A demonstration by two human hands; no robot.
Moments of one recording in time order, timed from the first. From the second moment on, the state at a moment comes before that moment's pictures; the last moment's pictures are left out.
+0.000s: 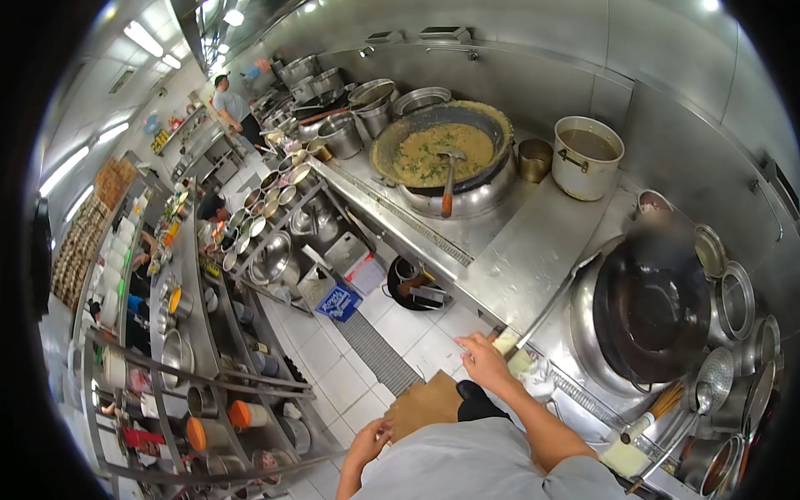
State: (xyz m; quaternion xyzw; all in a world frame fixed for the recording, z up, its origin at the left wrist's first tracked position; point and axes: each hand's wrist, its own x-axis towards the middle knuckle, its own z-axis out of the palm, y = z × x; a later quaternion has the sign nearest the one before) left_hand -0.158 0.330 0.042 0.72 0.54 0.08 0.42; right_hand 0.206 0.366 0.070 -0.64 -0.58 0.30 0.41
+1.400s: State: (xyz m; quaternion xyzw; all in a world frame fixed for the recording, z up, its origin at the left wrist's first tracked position) left_hand -0.381 0.756 -0.148 0.46 0.62 0.04 0.63; right_hand 0.273 0.696 0.078 -0.47 -0.13 0.54 0.68
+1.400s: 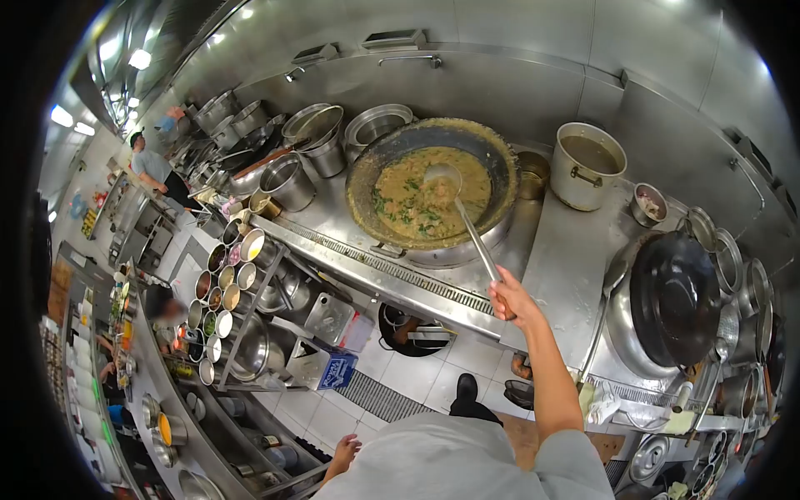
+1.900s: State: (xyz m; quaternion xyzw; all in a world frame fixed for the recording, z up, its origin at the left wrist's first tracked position) left_hand -0.302 0.874 -0.109 0.57 0.59 -0.05 0.57; right_hand 0.308 0.691 0.090 -0.63 -0.28 0.50 0.52
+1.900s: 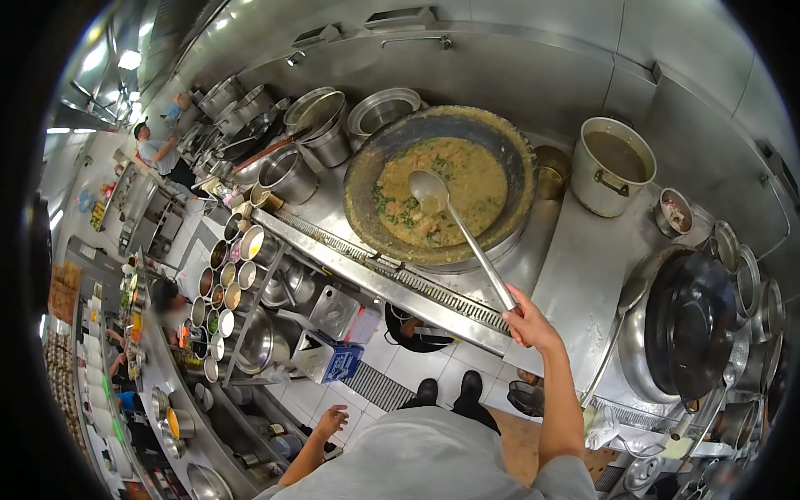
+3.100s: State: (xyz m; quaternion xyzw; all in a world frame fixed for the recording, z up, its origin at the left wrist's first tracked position) left_hand -0.345 0.998 -0.199 0.55 0.51 -0.12 0.65; right_hand 0.121 0.713 0.187 -0.76 -0.19 0.40 0.47
